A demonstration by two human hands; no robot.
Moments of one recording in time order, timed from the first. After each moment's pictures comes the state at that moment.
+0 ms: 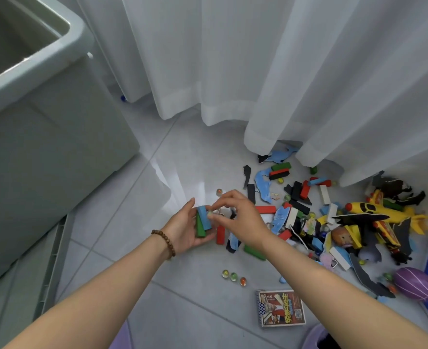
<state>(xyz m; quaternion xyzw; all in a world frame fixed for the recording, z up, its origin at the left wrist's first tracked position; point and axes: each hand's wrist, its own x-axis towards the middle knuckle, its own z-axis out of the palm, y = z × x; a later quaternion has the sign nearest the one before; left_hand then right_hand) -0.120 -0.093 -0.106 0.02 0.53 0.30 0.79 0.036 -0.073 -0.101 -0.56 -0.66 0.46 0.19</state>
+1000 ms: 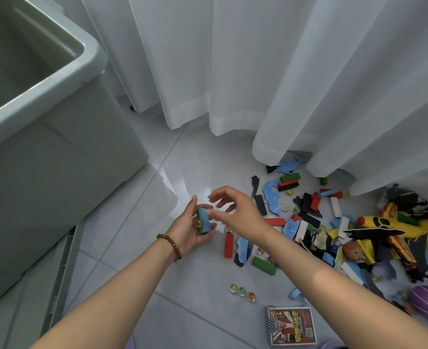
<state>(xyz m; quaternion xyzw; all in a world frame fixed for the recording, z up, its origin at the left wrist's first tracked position) -0.128 -0.074 -0.098 0.07 0.59 0.36 0.72 0.012 -0.043 -0.085 -0.51 -0.63 0.54 0.23</state>
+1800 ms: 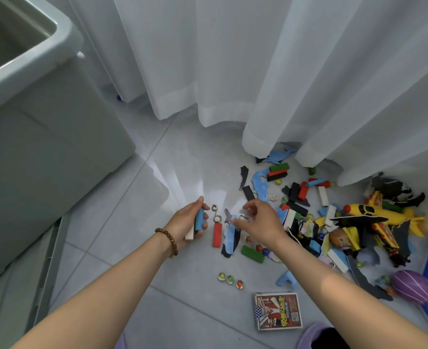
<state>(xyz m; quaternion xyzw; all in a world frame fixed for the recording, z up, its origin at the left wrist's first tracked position) -0.110 -0.080 -0.109 0.16 0.64 0.29 0.69 0.074 -0.067 -0.107 -0.70 -0.56 0.43 0.08</state>
